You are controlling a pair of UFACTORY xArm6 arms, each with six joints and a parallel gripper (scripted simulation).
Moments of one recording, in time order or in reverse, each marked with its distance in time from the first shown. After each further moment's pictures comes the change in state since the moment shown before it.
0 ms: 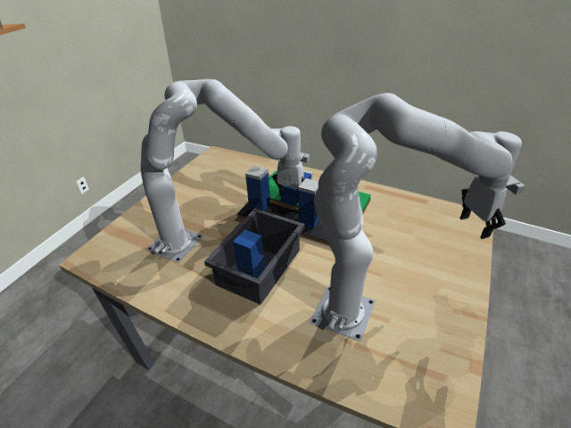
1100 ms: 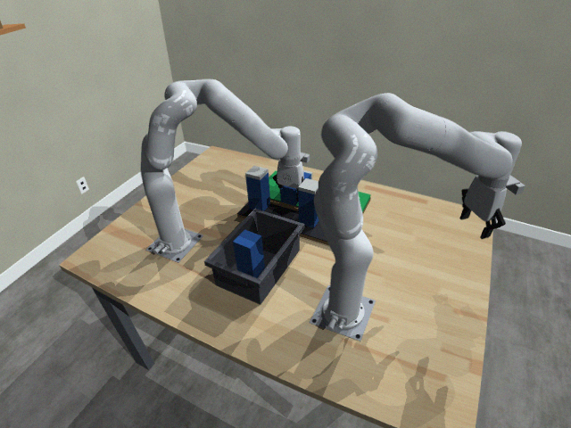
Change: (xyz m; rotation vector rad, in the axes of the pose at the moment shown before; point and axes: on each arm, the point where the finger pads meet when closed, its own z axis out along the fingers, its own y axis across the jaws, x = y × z) left arm 0.000 0.000 0.000 0.000 0.000 0.000; right arm 0.000 0.000 0.000 0.000 0.000 0.000
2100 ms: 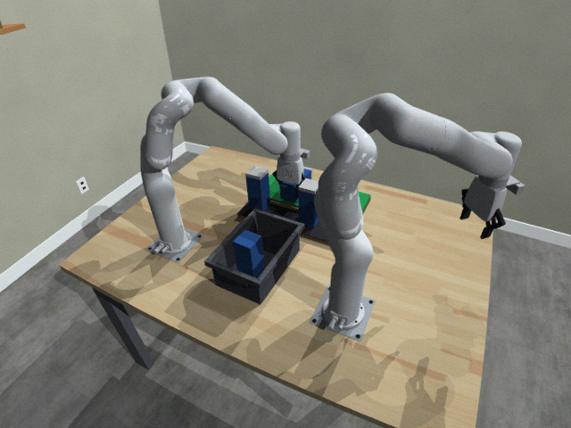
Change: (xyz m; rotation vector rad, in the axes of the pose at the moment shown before) left arm -0.001 0.000 -0.018 0.001 -0.001 0.000; right arm 0.000 0.000 0.000 0.000 0.000 0.000
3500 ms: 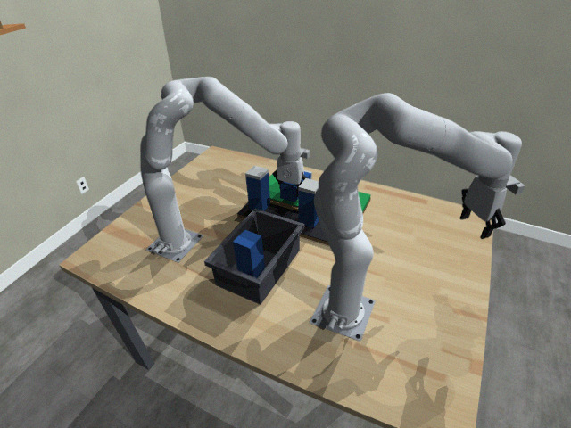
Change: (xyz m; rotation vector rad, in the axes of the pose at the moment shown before) left arm 0.000 0.000 -0.001 0.000 0.000 0.000; right arm 0.000 0.000 0.000 0.000 0.000 0.000
